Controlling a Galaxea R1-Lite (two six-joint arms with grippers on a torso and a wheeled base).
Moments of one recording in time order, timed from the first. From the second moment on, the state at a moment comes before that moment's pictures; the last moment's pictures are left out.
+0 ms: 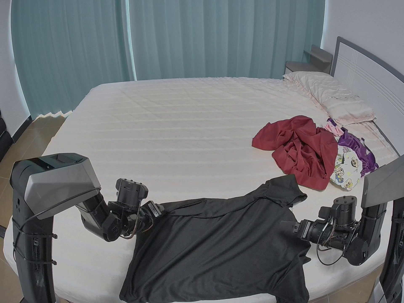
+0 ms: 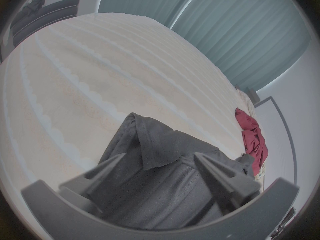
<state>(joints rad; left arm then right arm) -0.34 2.34 -0.85 -0.74 0.09 -0.86 0.23 2.25 -0.20 -1.48 0.18 0.53</state>
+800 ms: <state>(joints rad) -0.22 2.34 -1.14 -0.55 0.17 -0.75 0.23 2.25 -0.20 -1.48 0.17 0.53</state>
